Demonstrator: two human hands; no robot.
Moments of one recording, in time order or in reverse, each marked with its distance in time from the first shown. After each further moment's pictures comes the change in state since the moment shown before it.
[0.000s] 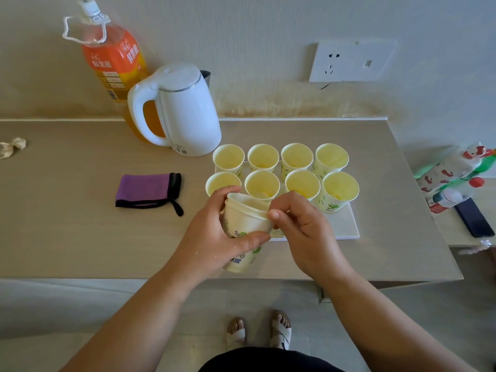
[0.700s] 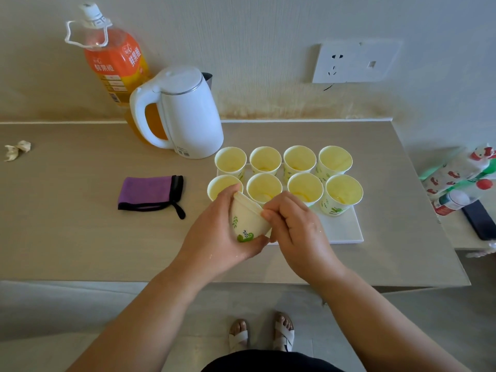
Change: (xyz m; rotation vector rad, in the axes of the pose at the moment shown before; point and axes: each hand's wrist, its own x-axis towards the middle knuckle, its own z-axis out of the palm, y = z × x) left_hand 0.007 0.003 0.005 0.296 0.038 0.051; right_hand 0.008 -0.003 0.008 -0.266 0.033 -0.098
